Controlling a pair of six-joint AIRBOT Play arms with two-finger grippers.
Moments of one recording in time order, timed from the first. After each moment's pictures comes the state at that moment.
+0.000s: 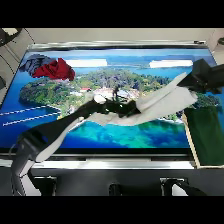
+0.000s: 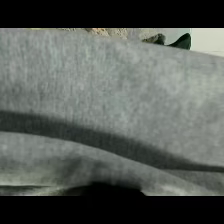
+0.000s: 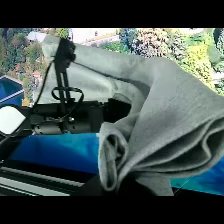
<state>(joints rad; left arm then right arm) -0.65 -1.97 1.64 0.30 -0.83 -1.45 -0.24 -1.21 1.79 -0.95 1.73 1.69</state>
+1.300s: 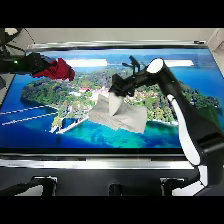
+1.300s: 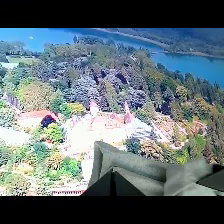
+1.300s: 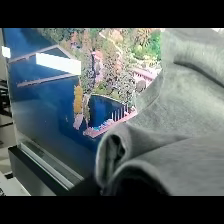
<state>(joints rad) 0.04 -1.32 1.70 1.04 -1.20 -1.50 0.29 -1.75 1.79 -0.76 1.24 1.75</state>
